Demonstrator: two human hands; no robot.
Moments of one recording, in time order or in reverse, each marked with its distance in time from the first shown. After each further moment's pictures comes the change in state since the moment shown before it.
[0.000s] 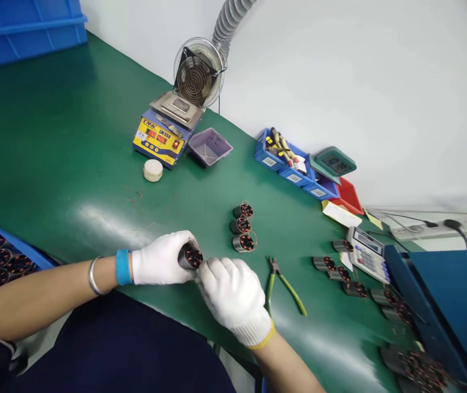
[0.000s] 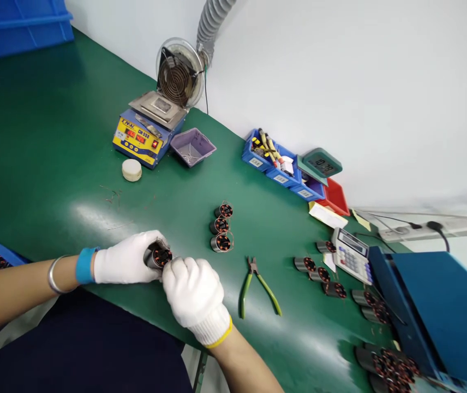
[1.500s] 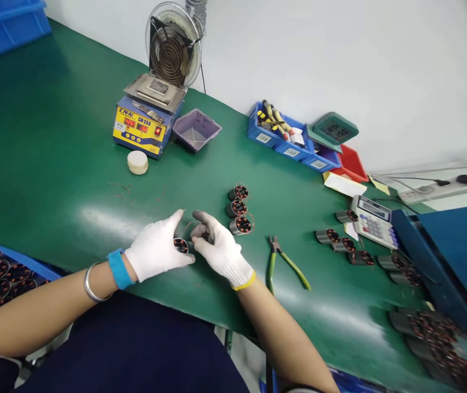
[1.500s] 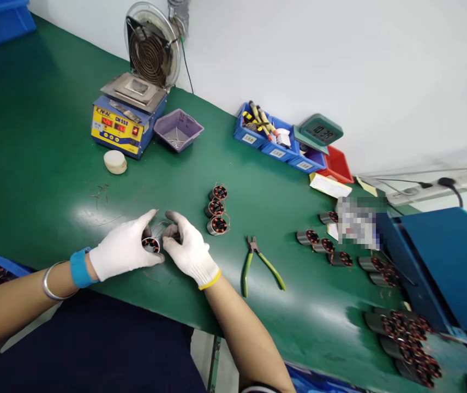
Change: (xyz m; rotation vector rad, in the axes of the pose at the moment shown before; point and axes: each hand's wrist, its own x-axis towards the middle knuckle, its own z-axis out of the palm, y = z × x) left_hand 0.004 0.013 0.005 0.378 0.081 -0.219; right_hand 0.025 0.032 0.045 1.254 -0.003 0.543
